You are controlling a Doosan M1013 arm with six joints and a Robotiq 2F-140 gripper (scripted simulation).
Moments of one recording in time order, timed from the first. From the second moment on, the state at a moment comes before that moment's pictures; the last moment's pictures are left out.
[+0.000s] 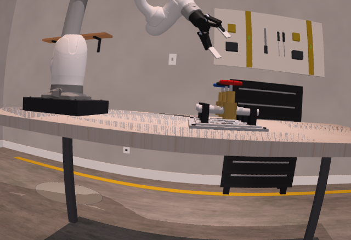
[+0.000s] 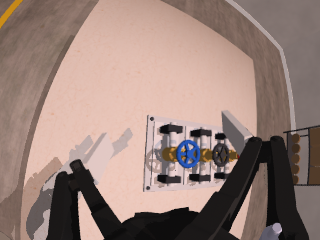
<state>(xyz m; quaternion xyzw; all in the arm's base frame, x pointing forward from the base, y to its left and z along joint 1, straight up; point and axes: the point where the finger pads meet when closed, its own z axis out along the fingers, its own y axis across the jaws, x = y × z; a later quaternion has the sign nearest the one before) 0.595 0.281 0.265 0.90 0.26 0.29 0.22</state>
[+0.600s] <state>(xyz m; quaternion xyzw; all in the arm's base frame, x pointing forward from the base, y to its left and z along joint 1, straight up) 0.600 0.124 0.238 0.93 0.29 0.13 0.18</state>
